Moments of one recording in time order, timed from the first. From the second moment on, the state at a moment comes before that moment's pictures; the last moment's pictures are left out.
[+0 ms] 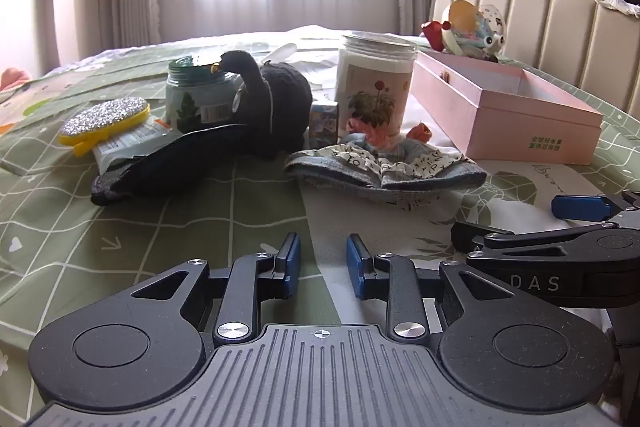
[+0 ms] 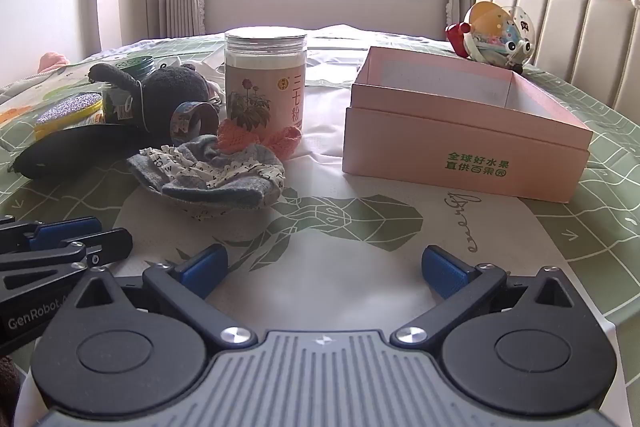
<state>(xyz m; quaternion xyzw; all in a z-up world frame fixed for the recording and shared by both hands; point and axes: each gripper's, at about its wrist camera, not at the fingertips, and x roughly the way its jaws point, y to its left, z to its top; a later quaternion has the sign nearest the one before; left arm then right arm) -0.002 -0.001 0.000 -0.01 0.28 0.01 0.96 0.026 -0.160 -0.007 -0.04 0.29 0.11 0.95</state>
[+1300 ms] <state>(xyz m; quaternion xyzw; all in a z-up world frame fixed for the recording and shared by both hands) -0.003 -0.001 0.001 -0.01 0.28 0.01 0.96 0.027 -0.158 -0.009 -0.04 0.29 0.11 0.95</state>
